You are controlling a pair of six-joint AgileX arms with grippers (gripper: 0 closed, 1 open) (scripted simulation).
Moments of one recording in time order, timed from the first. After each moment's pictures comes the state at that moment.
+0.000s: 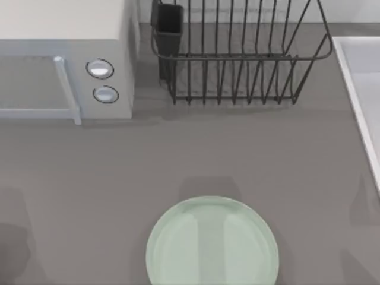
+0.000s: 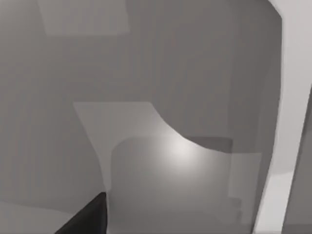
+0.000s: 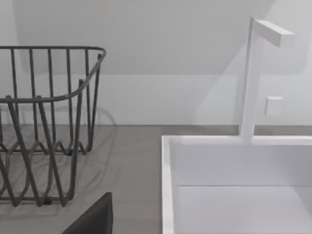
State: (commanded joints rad) left arm 0.48 1.63 0.64 -0.58 0.00 0.67; right arm 0.00 0.00 0.00 0.00 0.00 0.00
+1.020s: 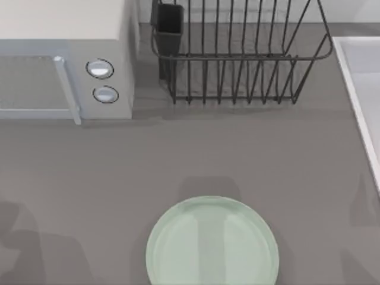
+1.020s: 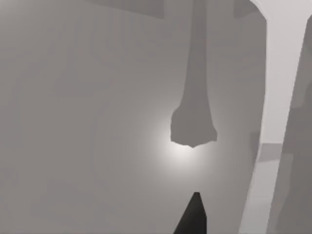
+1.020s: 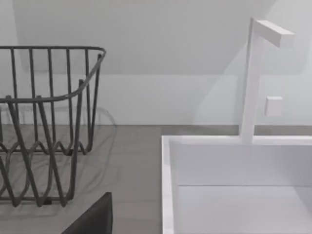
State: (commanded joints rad) left arm 0.48 1.39 0.96 -1.12 0.02 0.67; right arm 0.00 0.00 0.00 0.00 0.00 0.00
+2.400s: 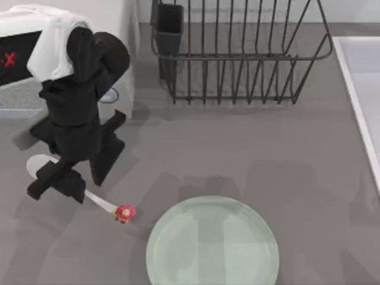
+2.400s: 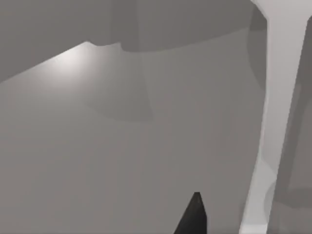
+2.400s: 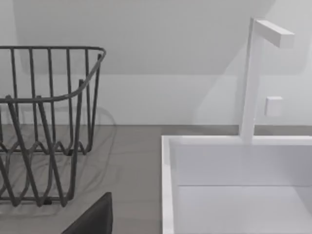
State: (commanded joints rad) left arm -0.43 1.86 1.34 -1.20 0.01 -1.40; right arm 0.00 0.00 0.00 0.00 0.00 0.00
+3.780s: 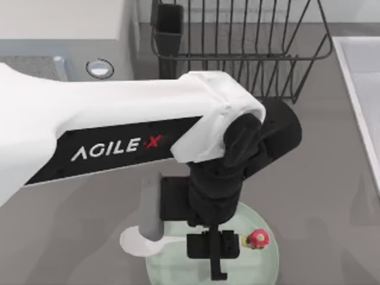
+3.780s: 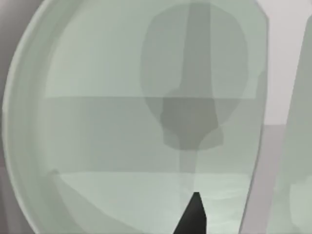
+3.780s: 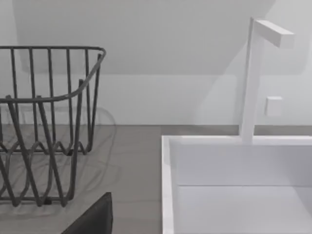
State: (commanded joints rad) left arm -0.97 1.94 1.44 -1.10 -0.01 -2.53; right arm 0.00 0.00 0.00 0.00 0.00 0.00
